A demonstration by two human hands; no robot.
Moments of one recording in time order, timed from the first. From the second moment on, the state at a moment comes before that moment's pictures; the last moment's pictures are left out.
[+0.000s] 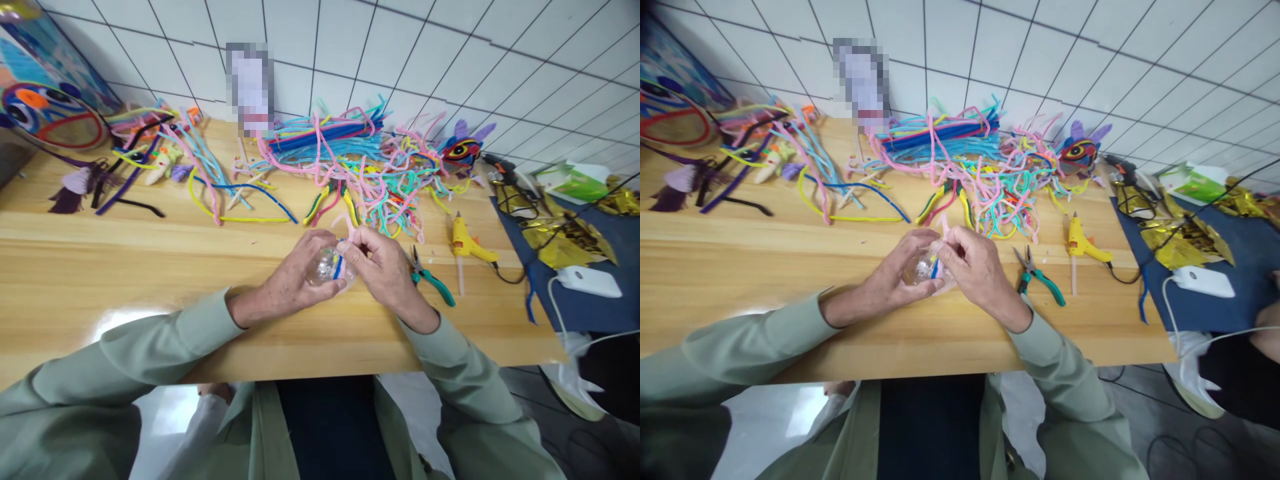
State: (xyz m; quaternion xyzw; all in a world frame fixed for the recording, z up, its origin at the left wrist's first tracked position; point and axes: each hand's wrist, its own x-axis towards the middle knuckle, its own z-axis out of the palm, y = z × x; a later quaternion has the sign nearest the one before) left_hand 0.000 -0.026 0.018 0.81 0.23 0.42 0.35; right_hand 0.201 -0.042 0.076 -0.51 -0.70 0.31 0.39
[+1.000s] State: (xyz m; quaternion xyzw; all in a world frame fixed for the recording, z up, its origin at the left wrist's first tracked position) left_hand -0.004 -0.022 0.014 0.82 0.23 0.39 0.35; right_hand 0.230 -0.041 0.071 -0.43 -0.78 0.32 0.32
